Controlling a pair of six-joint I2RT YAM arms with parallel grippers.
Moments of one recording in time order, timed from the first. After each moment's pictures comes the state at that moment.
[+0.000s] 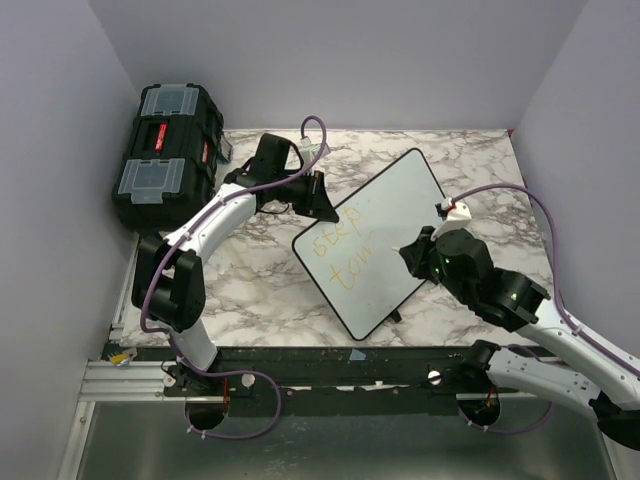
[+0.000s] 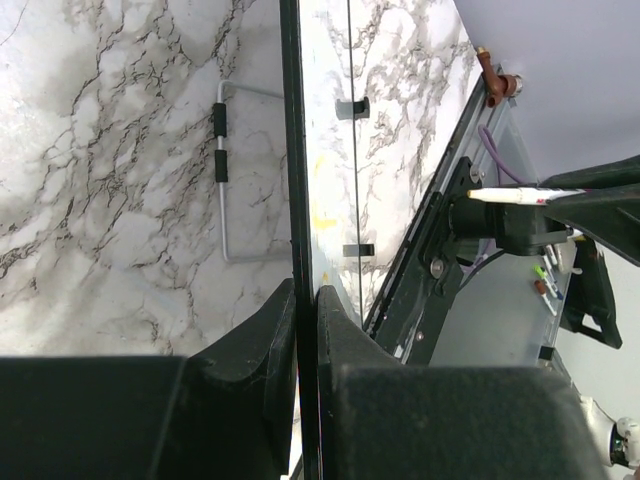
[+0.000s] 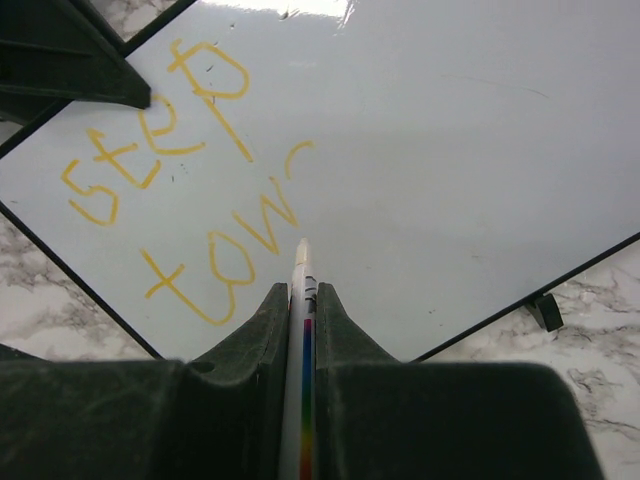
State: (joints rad) left arm -0.42 1.71 1.42 -0.46 0.87 -0.25; right arm 0.87 0.80 0.88 -0.57 0.45 0.55
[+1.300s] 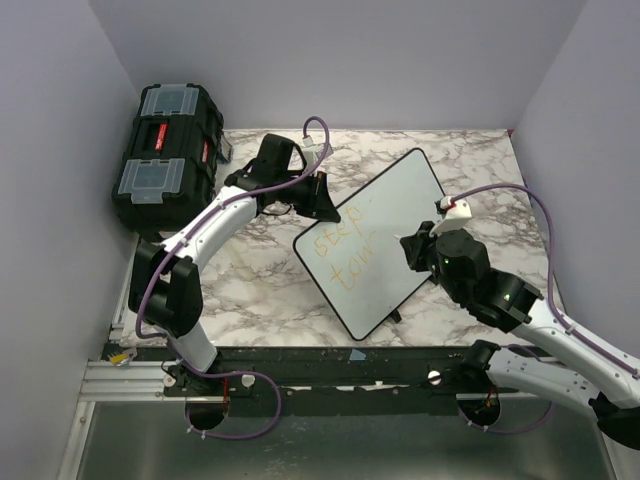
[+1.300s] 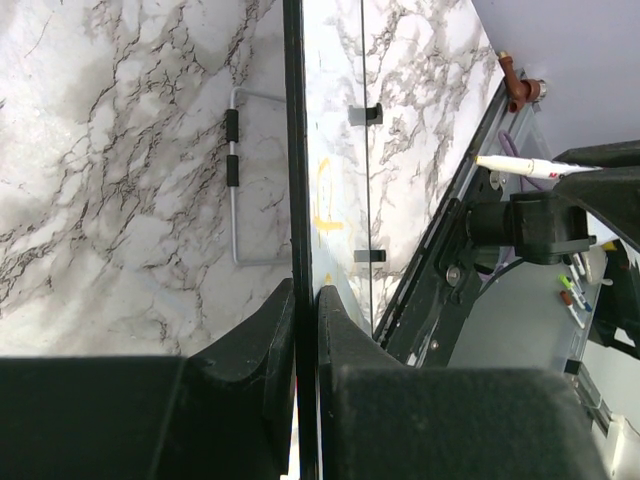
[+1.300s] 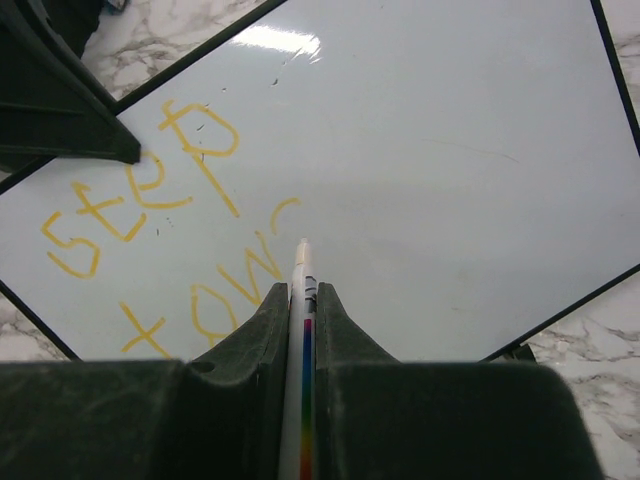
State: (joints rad) left arm -0.45 1.67 1.41 -0.47 0.79 -0.24; right arm 0.87 0.81 0.82 -0.42 0.52 0.45
